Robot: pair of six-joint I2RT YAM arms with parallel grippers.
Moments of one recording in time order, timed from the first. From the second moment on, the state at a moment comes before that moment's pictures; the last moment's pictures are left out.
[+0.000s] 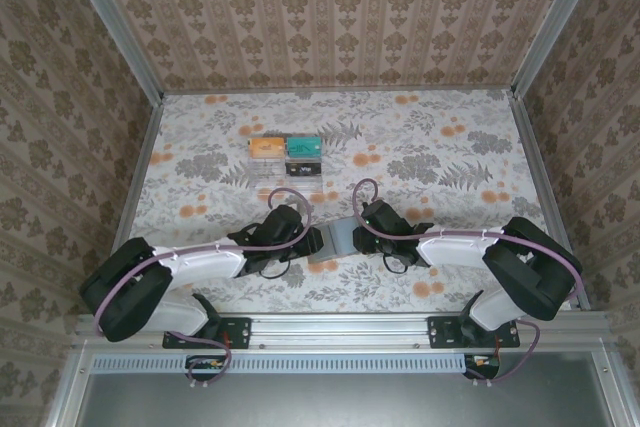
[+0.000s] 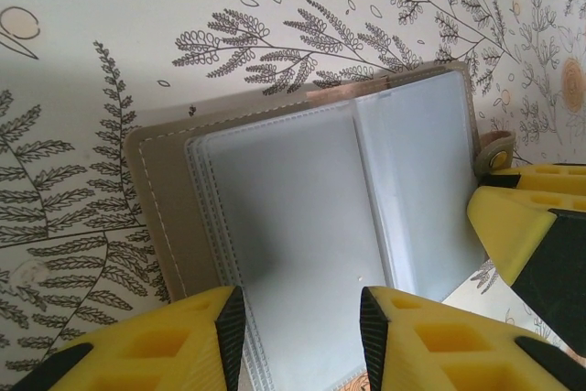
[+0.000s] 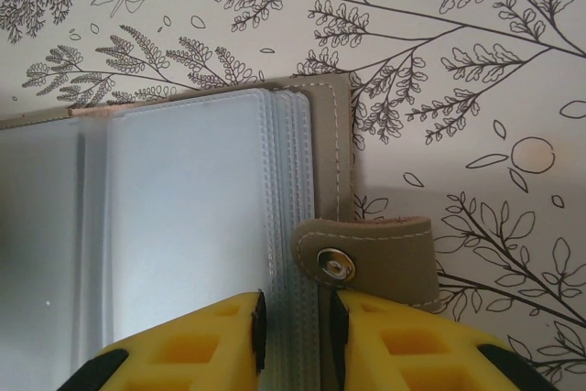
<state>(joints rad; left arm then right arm) -0.89 1.34 0.46 0.06 0.07 -0.95 0.77 1.49 0.56 0.02 0.07 0.66</state>
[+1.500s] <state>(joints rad) -0.89 1.41 0.46 0.16 0.10 -0.96 0.77 1.50 0.56 0.03 0.07 0.66</state>
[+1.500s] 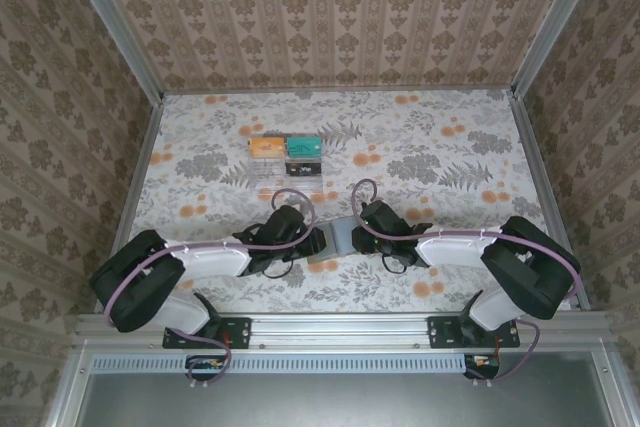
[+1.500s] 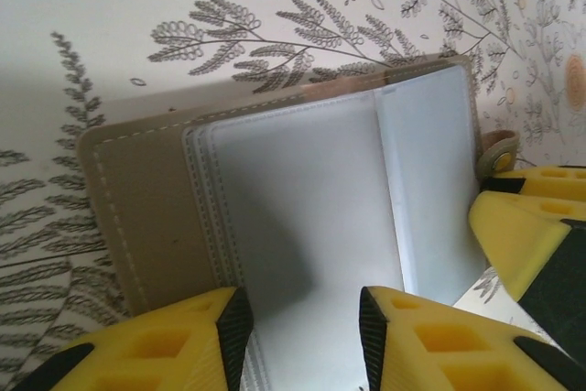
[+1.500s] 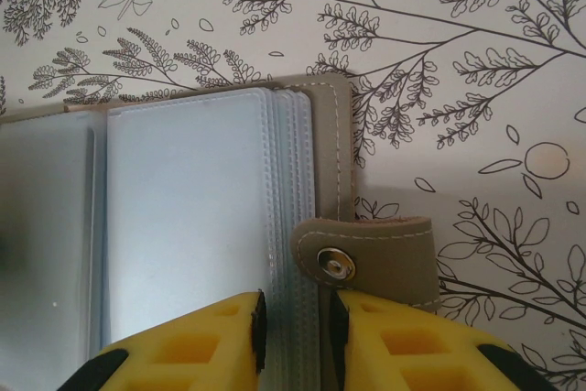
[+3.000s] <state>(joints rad) -0.82 1.23 0.40 0.12 0.13 -0.90 0.79 1.32 0.67 -0.15 0.03 0.61</state>
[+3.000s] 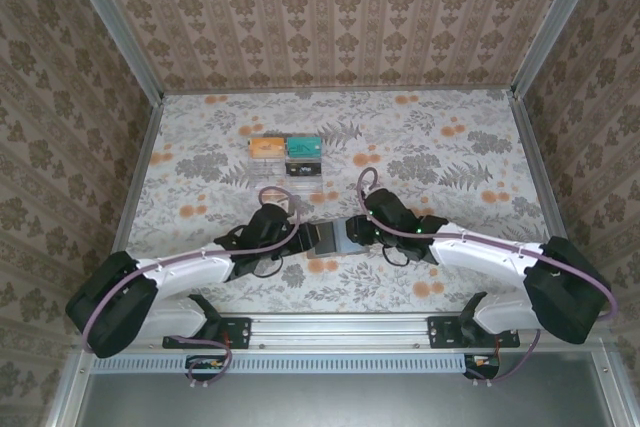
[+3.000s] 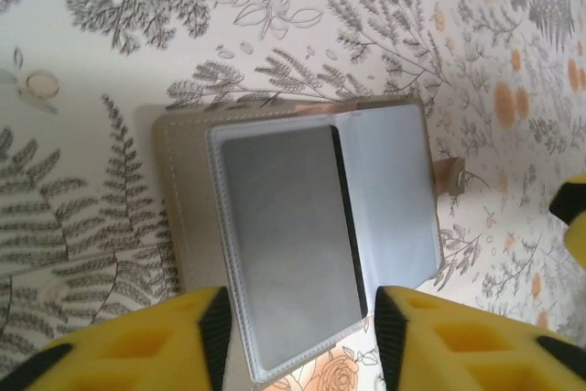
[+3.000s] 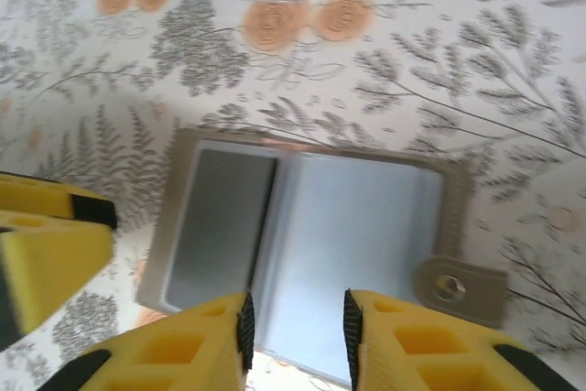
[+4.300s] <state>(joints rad) -0.82 1.40 0.40 0.19 0.13 -0.90 0.79 1.66 0.72 0.04 -0.20 0.75</state>
